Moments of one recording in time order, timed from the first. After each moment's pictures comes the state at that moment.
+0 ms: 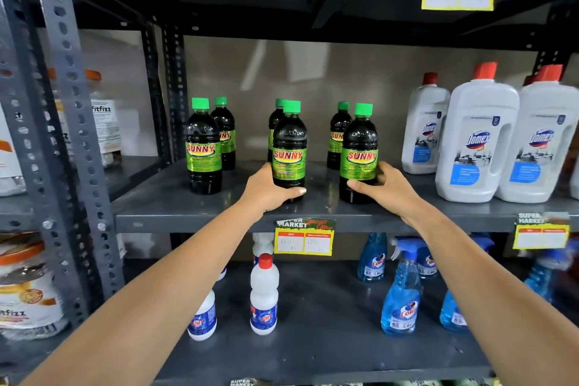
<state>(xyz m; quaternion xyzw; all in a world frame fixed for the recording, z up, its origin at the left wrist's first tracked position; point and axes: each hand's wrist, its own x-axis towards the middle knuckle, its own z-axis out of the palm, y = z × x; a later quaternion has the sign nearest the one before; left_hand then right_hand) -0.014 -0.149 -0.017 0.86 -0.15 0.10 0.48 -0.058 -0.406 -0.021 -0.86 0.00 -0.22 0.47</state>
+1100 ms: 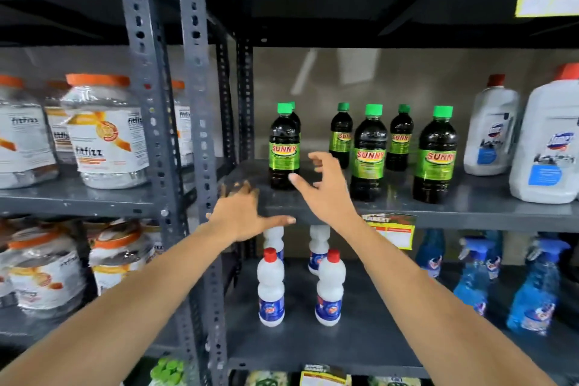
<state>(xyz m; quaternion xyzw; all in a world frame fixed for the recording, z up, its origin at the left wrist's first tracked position) -0.043 0.050 -0.044 0.97 -0.13 0.16 0.10 -0.068 -0.133 -0.025 -0.81 -0.14 -0.33 0.47</state>
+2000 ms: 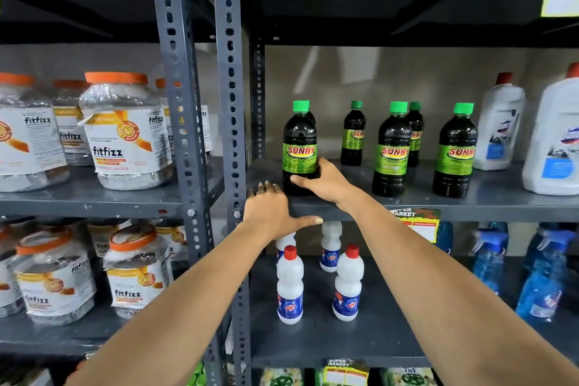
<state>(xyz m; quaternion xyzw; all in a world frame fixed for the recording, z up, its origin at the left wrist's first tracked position) -0.039 0.050 -0.050 0.97 -0.12 0.21 0.01 -0.012 -0.099 -0.018 -0.85 -0.07 -0.14 0.50</state>
